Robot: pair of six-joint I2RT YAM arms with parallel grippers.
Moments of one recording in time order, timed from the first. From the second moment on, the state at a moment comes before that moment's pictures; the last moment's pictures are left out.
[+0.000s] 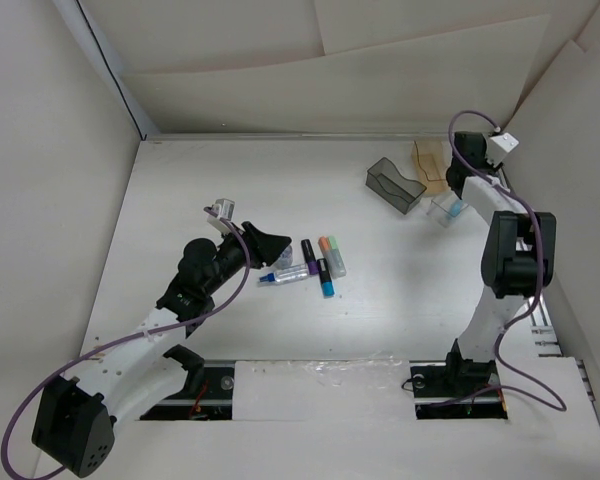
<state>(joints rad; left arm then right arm) -0.52 0.83 0.43 0.33 0.22 -0.75 -0.05 1.92 1.42 -0.12 0.68 0.57</state>
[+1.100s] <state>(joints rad) -0.52 0.81 0.40 0.23 0.06 -0.75 0.73 1.72 1.13 -0.23 0.26 0.39</state>
